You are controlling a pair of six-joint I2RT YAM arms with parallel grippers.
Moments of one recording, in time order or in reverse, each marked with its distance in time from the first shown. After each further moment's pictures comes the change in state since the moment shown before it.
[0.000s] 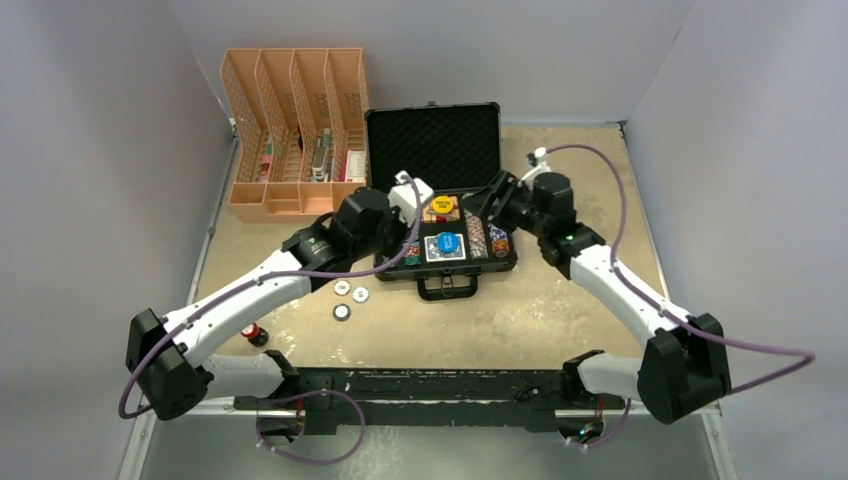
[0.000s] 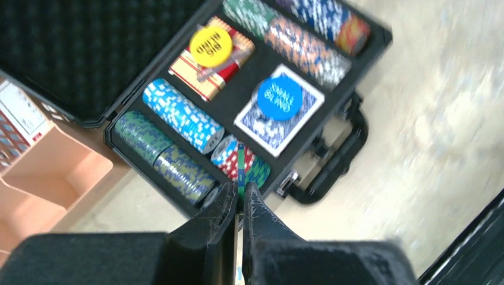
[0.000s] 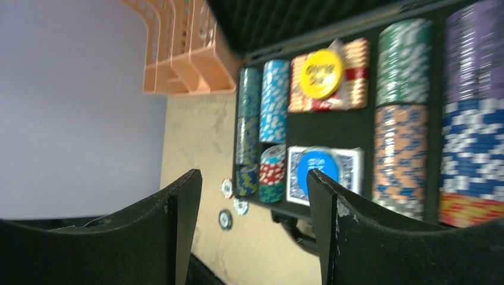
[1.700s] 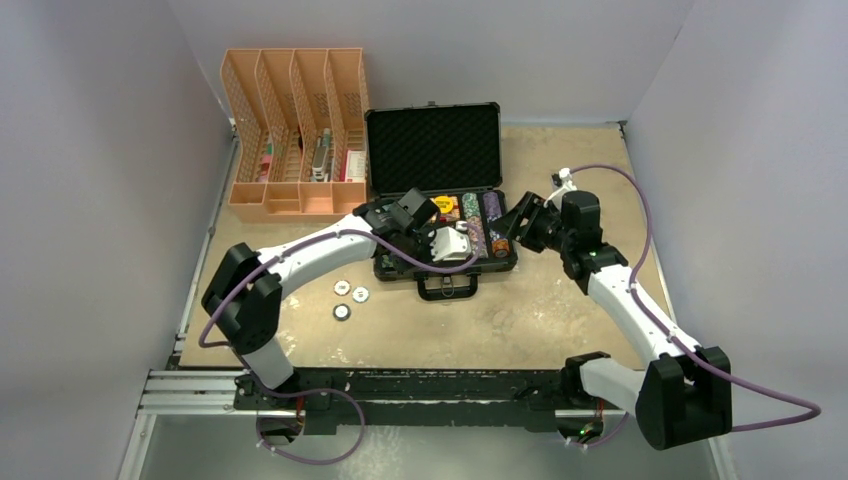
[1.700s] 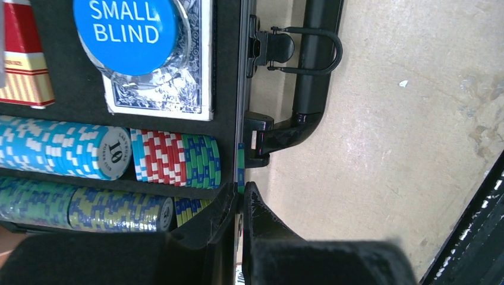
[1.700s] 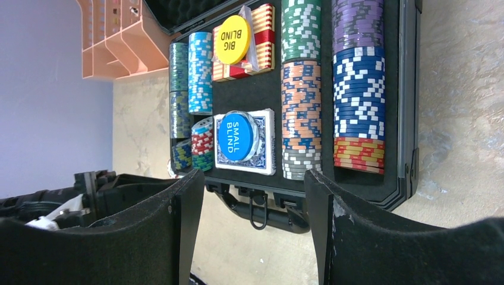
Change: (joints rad) left arm 0.002 0.446 0.234 -0.390 0.269 0.618; right arm -0.215 -0.151 -0.149 -0.119 -0.095 -0.170
